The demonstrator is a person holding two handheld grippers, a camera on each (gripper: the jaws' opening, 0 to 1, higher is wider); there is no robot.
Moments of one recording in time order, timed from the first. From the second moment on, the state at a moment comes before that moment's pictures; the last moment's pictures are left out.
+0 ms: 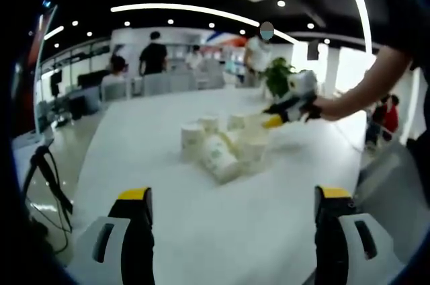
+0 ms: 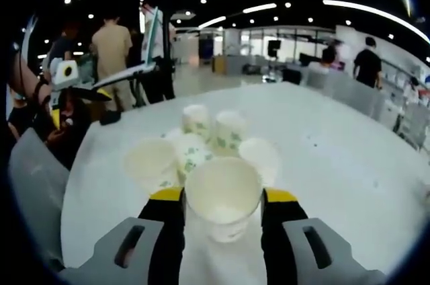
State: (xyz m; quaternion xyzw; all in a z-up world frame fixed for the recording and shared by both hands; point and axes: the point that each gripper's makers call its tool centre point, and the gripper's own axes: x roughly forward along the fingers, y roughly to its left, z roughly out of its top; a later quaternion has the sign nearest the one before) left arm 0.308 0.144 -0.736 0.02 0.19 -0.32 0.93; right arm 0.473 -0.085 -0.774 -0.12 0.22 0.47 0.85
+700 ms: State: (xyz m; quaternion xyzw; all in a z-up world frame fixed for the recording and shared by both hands) left arm 0.312 0.139 -0.727 0.02 0.19 -0.33 0.93; right arm 0.462 -0.098 -0.742 -0.11 0.20 0.46 0.86
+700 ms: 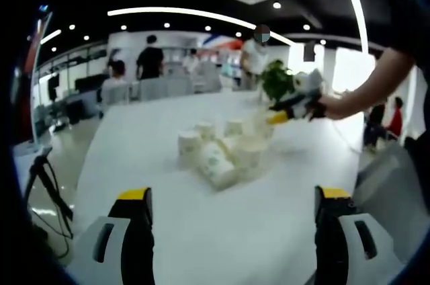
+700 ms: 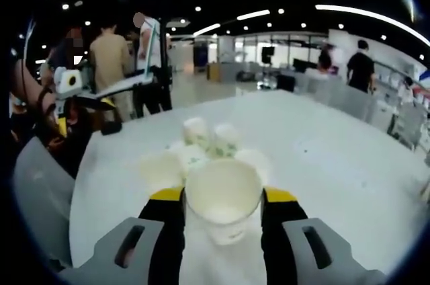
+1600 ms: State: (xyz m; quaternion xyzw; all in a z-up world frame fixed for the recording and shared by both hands) left arm 0.315 0.137 -0.722 0.02 0.18 -0.33 0.93; right arm 0.425 -0.093 -0.698 -0.11 0.15 0.48 0.86
